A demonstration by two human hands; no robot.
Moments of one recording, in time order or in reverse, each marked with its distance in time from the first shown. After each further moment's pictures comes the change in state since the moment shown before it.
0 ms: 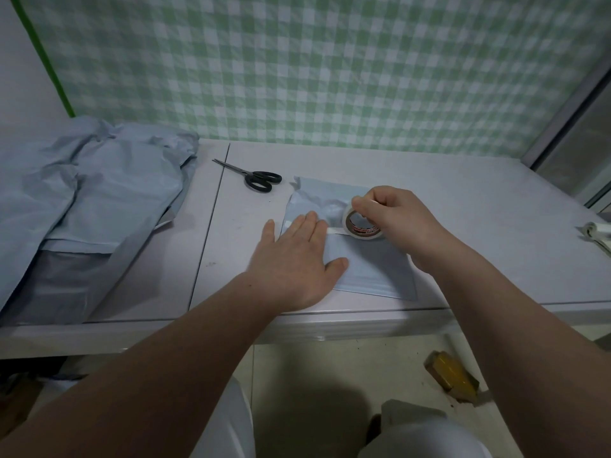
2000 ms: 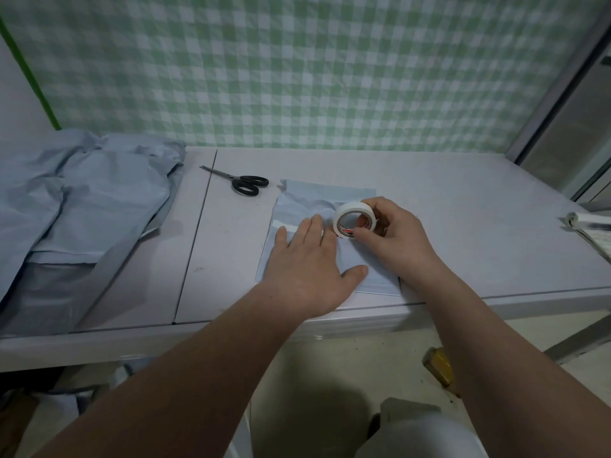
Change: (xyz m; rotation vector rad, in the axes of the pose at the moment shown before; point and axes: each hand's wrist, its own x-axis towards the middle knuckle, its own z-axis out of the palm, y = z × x) left_hand 0.007 0.034 0.006 0.011 0.024 -0.018; right_hand -0.012 0.045 -0.001 -0.036 0.120 -0.210
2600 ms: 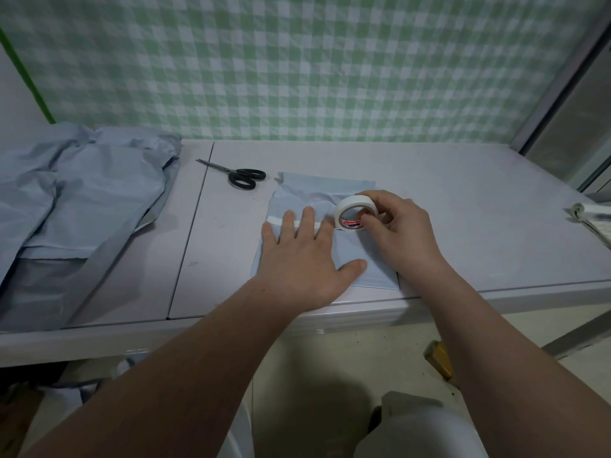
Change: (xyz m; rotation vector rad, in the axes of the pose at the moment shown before) left_hand 0.002 -0.002 0.006 0.012 0.030 -0.059; right_hand -0.002 0.006 0.001 -0.095 0.091 -0.045
